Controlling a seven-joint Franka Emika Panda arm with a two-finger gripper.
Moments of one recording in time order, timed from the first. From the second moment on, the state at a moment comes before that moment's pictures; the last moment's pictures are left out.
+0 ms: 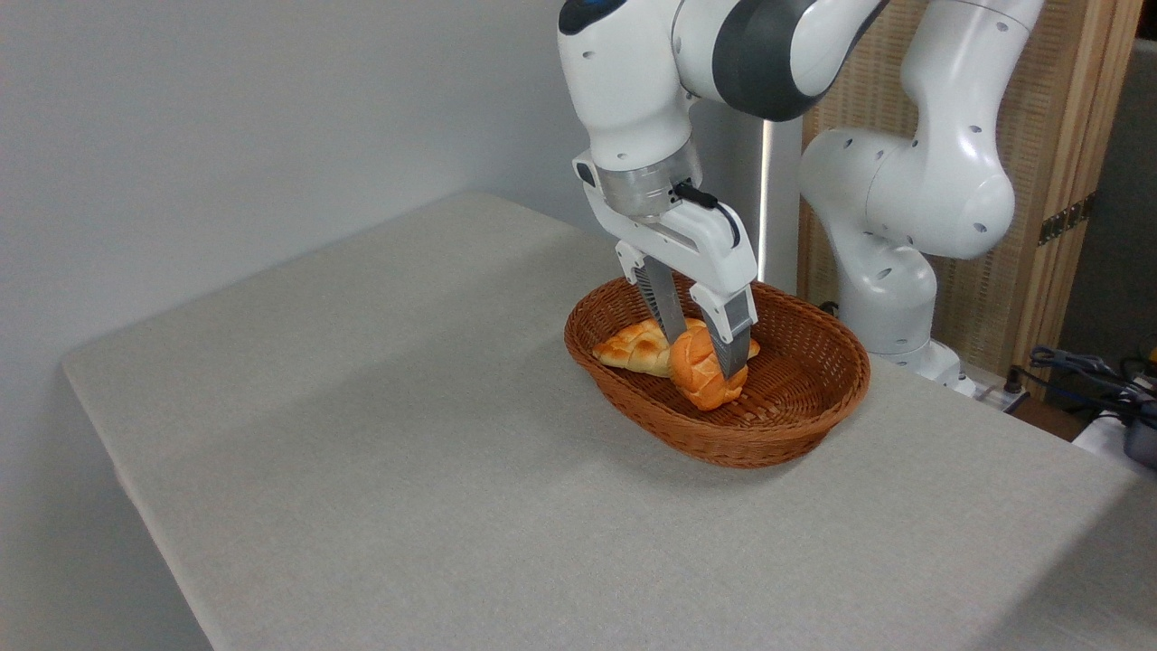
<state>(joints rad) -0.07 -0.58 -0.01 -2.54 0.00 1.74 0.82</state>
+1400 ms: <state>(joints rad) -0.07 -0.58 -0.01 -2.53 0.00 1.75 0.95</state>
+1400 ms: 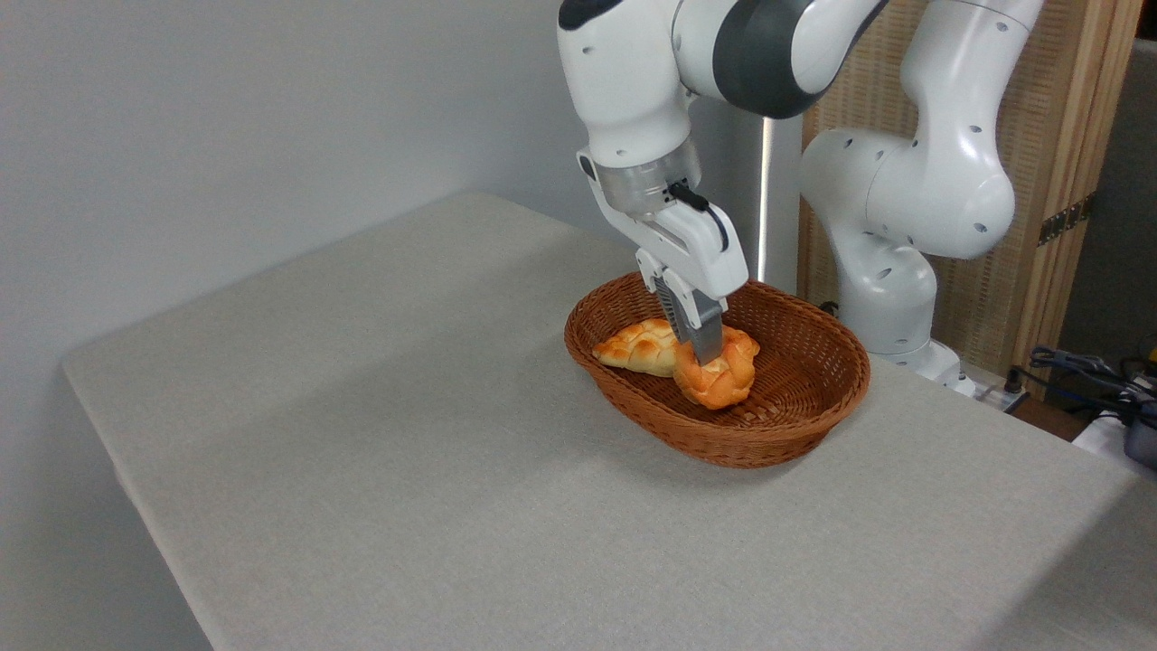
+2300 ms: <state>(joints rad) -0.07 -0.40 -0.01 -2.12 0.06 1.71 1.16</state>
